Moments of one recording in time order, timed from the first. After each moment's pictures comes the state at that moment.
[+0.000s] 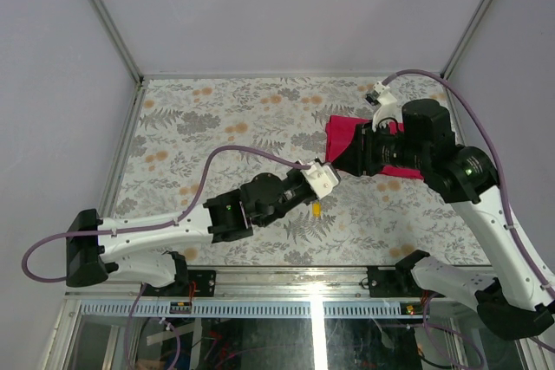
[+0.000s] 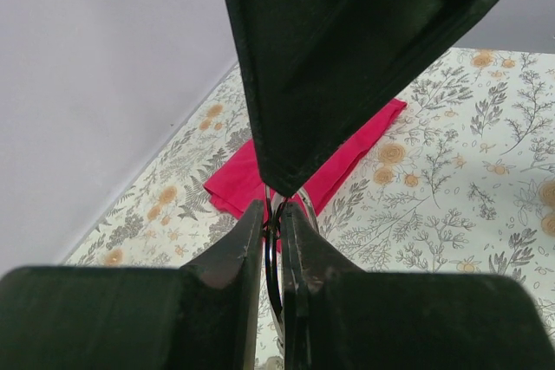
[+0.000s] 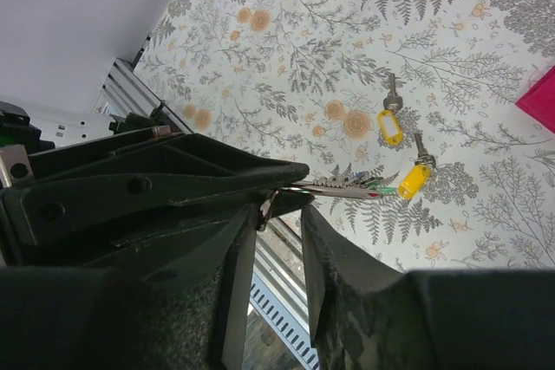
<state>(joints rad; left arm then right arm) -1.26 1.26 0.99 0.25 -0.34 0.35 0.54 1.03 1.43 -0.93 -0.42 0.36</state>
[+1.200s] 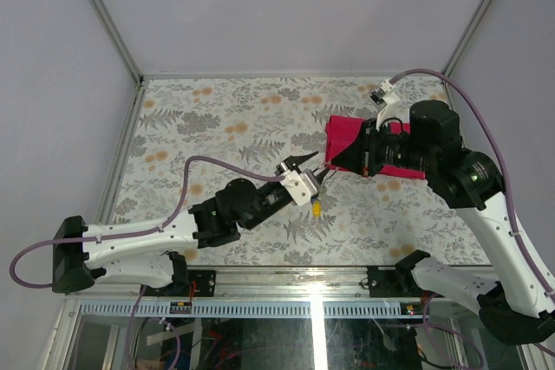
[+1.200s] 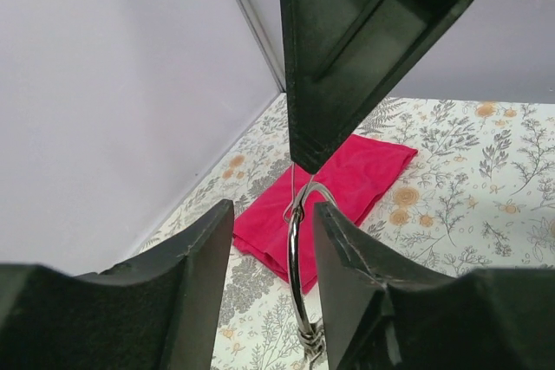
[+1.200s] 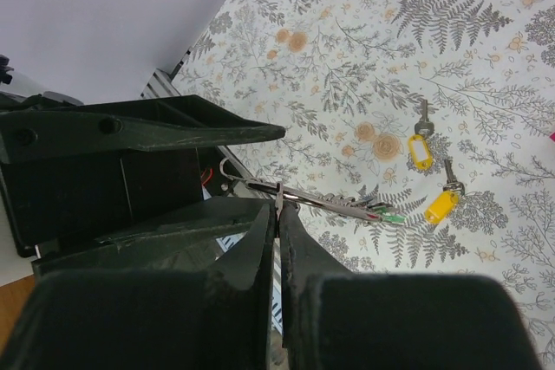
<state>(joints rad) -1.26 1.15 0.89 0.41 -0.31 0.42 0.54 1.01 1.41 -0.85 -0.48 0.40</state>
